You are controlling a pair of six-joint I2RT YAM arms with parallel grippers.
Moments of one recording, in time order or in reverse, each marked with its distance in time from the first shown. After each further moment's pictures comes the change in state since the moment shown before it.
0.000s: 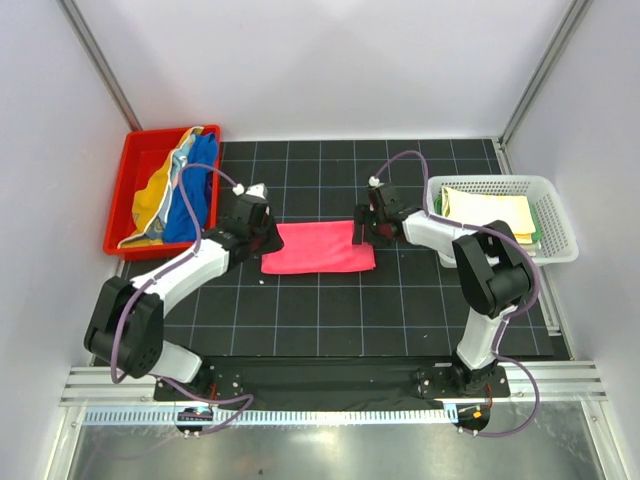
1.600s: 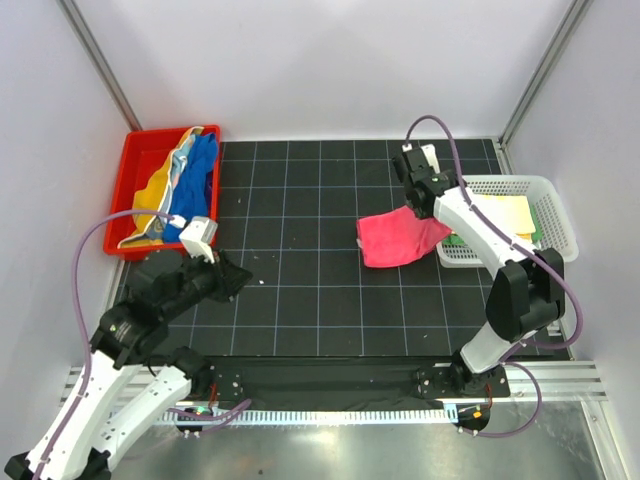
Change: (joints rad) left arm -0.043 -0.871 -0.016 -0.499 0.206 0.165; right arm -0.057 -0.193 0.266 -0.560 0.628 -0.316
